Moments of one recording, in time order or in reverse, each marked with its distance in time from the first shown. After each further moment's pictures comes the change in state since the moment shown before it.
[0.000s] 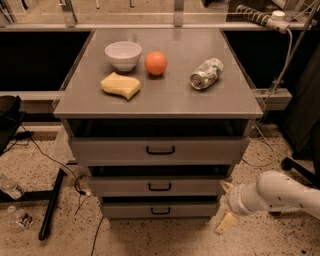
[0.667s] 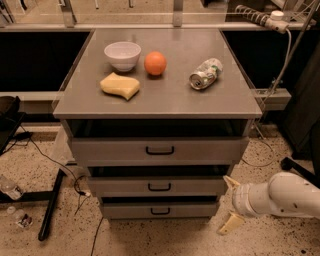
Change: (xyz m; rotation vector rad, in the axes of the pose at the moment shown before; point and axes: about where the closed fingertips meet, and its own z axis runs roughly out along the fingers) arm -0.035 0.011 -0.053 0.078 -0.040 -0.060
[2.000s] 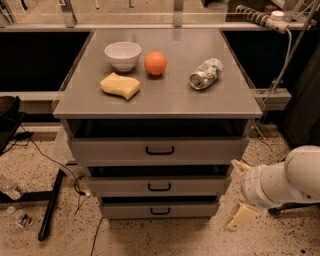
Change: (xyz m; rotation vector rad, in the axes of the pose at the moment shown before) arm -0.082 0.010 -0.125 0.021 0.107 -0.010
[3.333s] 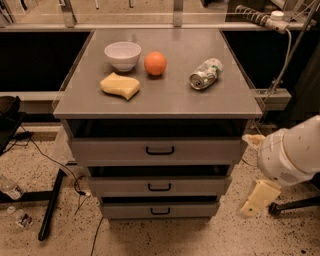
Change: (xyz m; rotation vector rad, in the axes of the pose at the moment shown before) arm -0.059 -0.012 -0.113 -0.045 0.030 0.021
